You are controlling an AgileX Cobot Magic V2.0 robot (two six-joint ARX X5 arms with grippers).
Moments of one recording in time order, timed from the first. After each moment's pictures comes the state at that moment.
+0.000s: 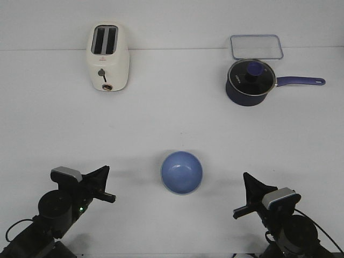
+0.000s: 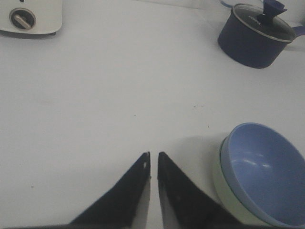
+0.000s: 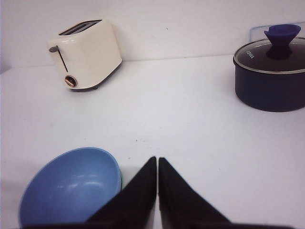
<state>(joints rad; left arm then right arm) -0.64 0.52 0.62 -0.30 -0.18 -0.36 0.77 0.21 0.50 -0.47 0.37 0.32</state>
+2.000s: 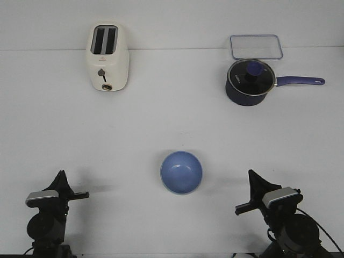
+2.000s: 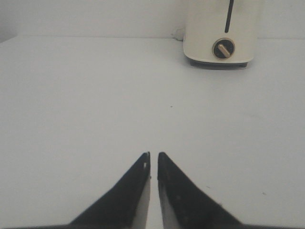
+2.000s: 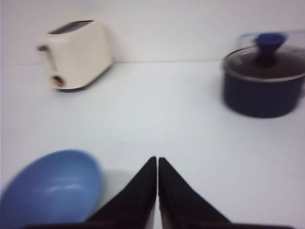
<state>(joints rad) -0.01 0.00 0.03 0.00 -0.16 0.00 0.67 0.21 0.49 -0.43 0.36 0.21</state>
